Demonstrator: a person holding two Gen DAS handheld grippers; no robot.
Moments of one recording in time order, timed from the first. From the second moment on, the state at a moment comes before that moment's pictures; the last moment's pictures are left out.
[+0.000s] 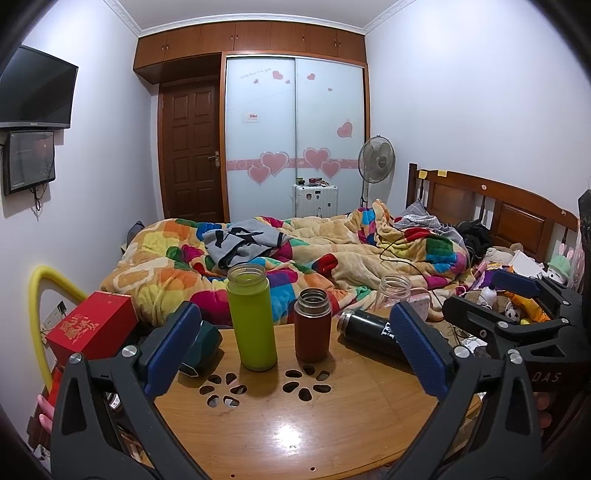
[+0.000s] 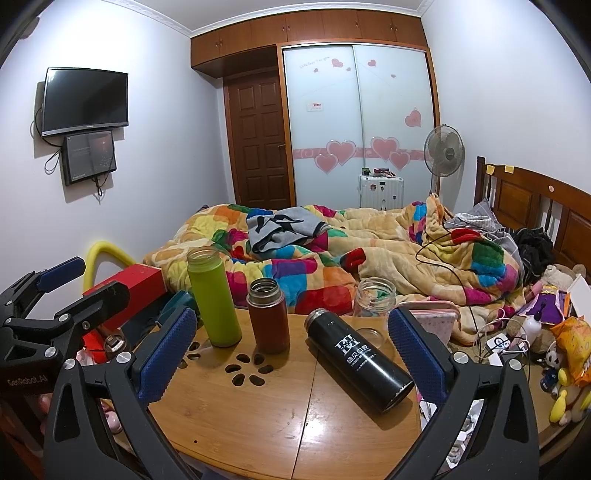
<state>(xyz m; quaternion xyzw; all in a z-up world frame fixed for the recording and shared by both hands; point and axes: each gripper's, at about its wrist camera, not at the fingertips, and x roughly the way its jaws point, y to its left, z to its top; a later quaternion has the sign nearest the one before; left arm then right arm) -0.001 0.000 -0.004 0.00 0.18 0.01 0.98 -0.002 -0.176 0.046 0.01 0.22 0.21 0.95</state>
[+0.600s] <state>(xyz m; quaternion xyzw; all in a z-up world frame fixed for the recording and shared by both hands) 0.000 -0.001 -0.004 0.00 0.18 0.01 0.98 -0.002 -0.176 0.046 0.01 0.22 0.21 0.95</state>
